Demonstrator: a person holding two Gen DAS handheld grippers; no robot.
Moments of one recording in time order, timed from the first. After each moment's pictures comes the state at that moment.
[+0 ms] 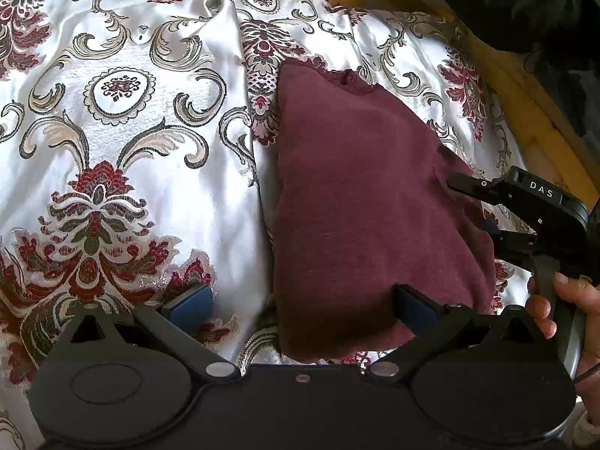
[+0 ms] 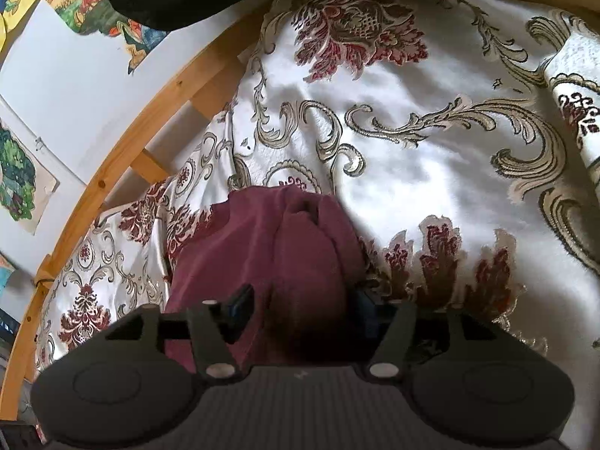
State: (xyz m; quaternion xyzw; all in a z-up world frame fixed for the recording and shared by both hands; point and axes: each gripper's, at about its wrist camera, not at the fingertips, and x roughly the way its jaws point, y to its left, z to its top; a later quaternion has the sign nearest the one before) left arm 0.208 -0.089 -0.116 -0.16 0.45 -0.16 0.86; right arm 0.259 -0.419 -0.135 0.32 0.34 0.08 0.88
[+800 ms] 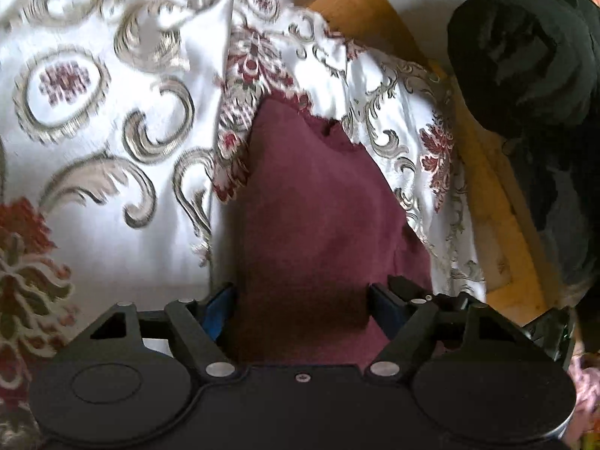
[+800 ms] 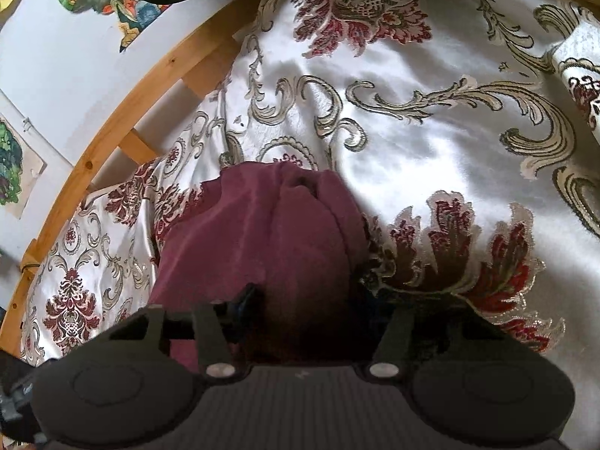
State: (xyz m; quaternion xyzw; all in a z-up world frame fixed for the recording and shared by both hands) left arm 0.277 -0.072 -0.135 -0.32 0.42 -0.24 0.81; right arm 0.261 -0.405 -0.138 0.30 0.36 0.07 0.88
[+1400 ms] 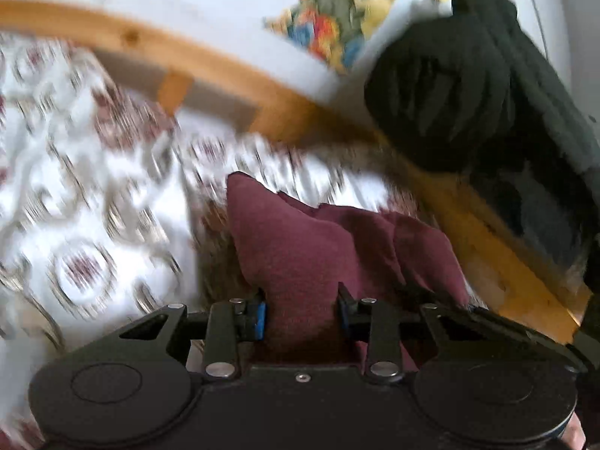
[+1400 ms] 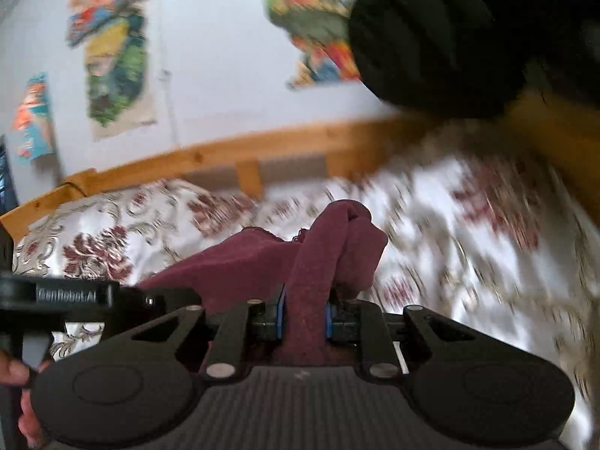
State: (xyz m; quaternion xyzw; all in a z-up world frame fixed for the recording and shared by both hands) left arm 0.233 -0.063 -0.065 -0.19 0.22 -0.21 0.93; right arm 0.215 -0.302 -0.059 0.04 0.15 0.15 0.98
